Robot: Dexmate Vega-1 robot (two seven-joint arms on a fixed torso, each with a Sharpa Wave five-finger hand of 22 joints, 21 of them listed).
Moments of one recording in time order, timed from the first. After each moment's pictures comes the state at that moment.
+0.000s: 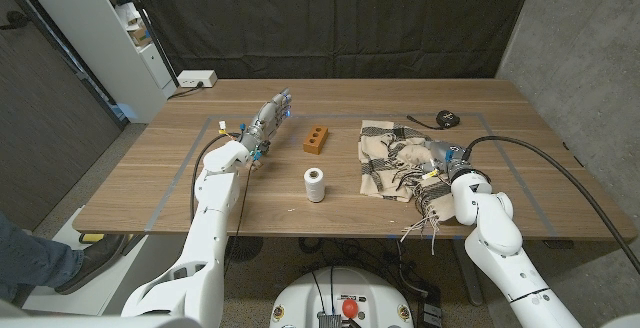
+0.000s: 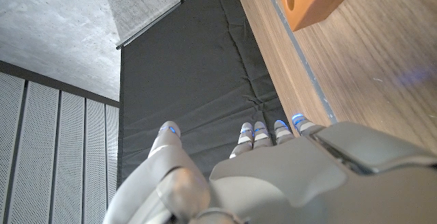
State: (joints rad) left arm 0.80 -0.02 -0.21 -1.27 0.07 -0.08 -0.55; left_hand 0.21 0.01 0.29 -0.11 0.22 -0.04 0.06 0.19 0.17 -0.11 0.04 0.21 0.19 -0.16 0.08 0.19 0.18 -0.17 0.08 0.20 0.18; right arm -1.30 -0.33 -0.15 -1.97 -1.24 -0.32 0.30; right_hand 1.10 0.06 0.31 -0.18 0.33 0.38 -0.18 0.43 0.39 0.25 -0.05 0.39 0.42 0.56 -0.05 0.63 0.63 0.99 -0.08 0.44 0.26
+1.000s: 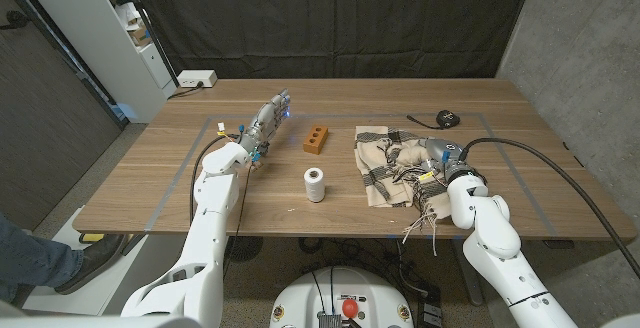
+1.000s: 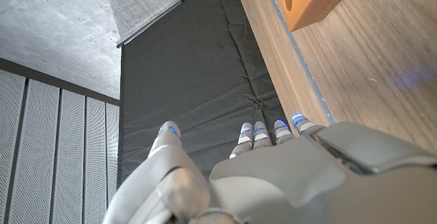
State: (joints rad) left arm 0.81 -0.02 -0.22 -1.27 0.07 -0.08 -0.55; left_hand 0.21 0.01 0.29 -0.11 0.22 -0.04 0.06 0.19 0.17 -0.11 0.04 0.21 0.19 -0.16 0.08 0.19 0.18 -0.17 0.08 0.20 0.18; right arm -1.31 -0.31 -0.14 -1.99 -1.24 -0.29 0.21; right_hand 1.34 0.08 0.26 -0.14 0.19 0.50 -0.18 0.68 0.73 0.28 -0.11 0.69 0.91 0.70 -0.06 0.78 1.17 0.99 -0.14 0.85 0.45
